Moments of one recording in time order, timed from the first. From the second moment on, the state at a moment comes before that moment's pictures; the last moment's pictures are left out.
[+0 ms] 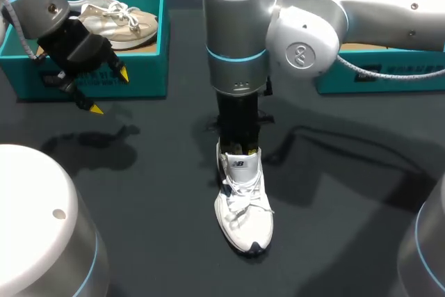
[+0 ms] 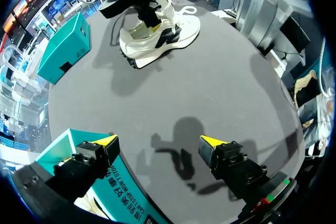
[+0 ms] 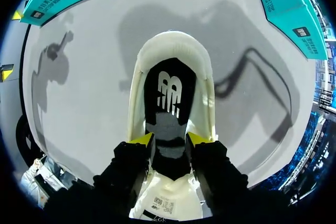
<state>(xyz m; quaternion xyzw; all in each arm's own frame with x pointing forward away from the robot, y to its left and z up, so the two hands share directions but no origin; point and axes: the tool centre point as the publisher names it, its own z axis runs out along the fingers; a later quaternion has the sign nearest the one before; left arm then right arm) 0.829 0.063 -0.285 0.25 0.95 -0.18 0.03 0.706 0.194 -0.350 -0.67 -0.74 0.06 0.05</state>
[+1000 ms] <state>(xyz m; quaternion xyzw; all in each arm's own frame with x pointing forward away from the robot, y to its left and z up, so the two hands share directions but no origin) 0.829 0.063 -0.285 0.25 0.95 -0.18 0.03 0.694 0.194 -0.336 -0.68 -0.73 0.05 0.02</state>
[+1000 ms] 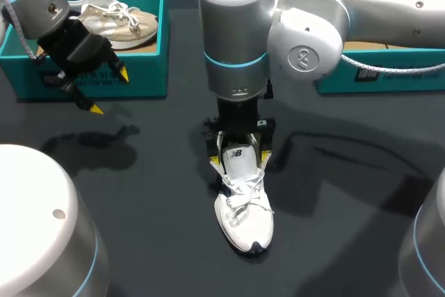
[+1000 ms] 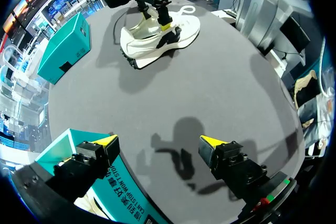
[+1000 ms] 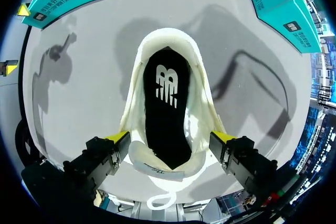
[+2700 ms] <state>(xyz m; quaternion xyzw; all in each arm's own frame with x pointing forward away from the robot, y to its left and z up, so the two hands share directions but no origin) 0.829 0.063 -0.285 0.25 0.95 -0.18 0.03 0.631 0.182 -0.290 -0.67 -0.74 0.00 -0.05</state>
